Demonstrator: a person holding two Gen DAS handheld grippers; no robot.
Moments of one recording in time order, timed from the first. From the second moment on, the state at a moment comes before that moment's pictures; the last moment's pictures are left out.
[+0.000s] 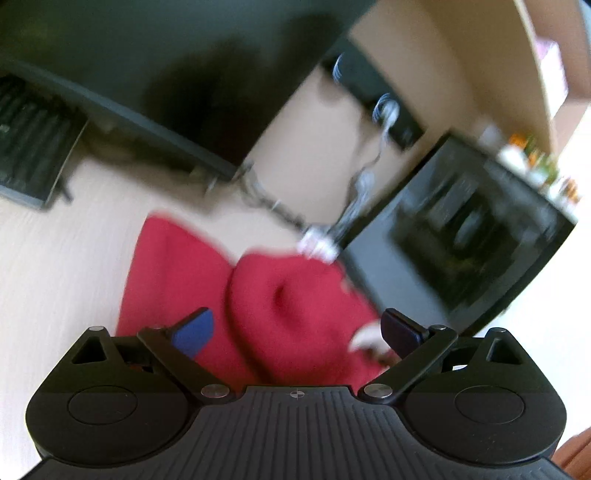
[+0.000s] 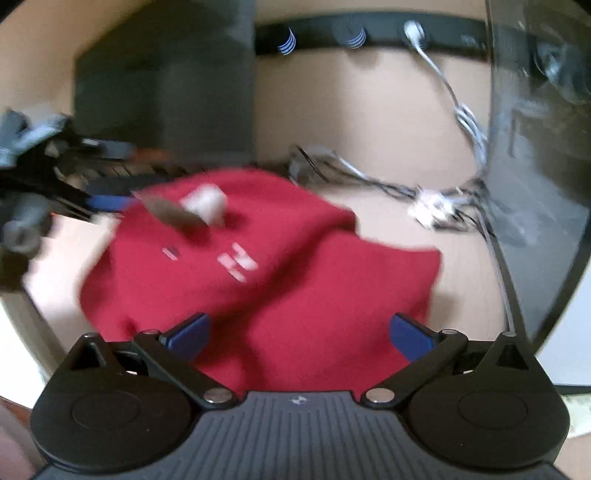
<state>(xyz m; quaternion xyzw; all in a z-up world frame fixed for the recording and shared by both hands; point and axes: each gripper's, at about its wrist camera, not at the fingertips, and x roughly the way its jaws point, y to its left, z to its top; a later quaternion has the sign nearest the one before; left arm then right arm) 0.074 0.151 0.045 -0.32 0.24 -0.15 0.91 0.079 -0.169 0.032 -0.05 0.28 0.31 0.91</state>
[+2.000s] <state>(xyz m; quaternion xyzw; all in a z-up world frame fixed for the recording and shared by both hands) 0.154 0.098 0.027 -0.21 0.31 -0.15 0.92 0.148 -0.154 0.021 0.02 0.35 0.27 0.90</state>
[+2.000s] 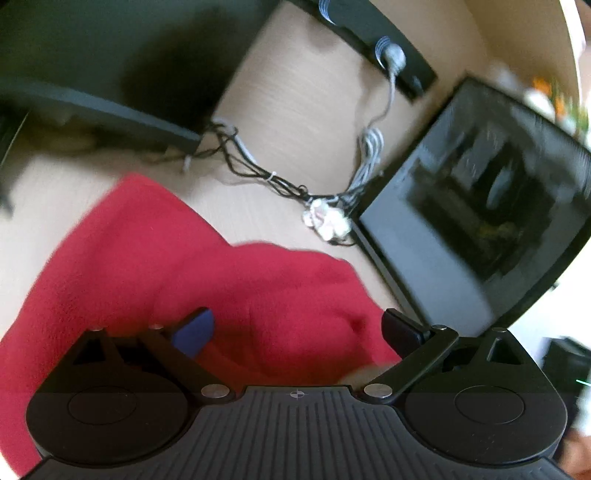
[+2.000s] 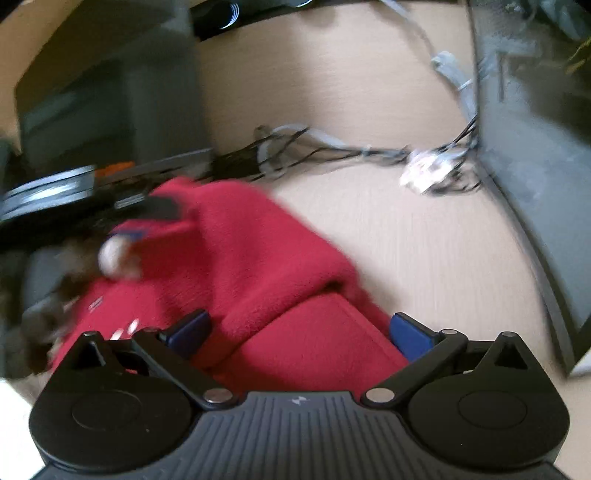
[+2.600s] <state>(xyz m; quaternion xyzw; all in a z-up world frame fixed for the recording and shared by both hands) 0.101 0.080 0.054 -0.13 0.32 -0.07 0.94 0.074 -0.167 0.025 -0.13 0.29 0.27 0.91</state>
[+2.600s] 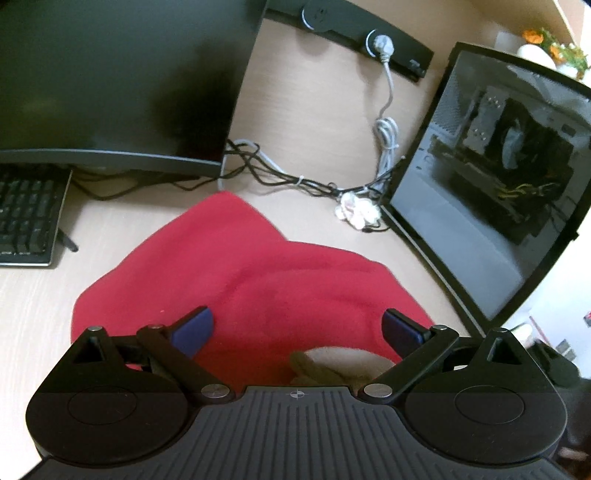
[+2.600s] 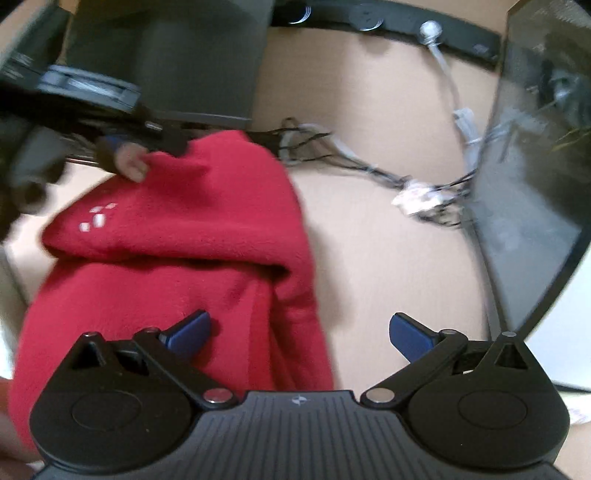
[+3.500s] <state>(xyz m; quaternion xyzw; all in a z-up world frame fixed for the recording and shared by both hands) 0.053 0.097 0.048 -0.12 0.34 -0.04 0.93 0.340 -0.008 0.017 -0.17 0.39 0.29 0.86</state>
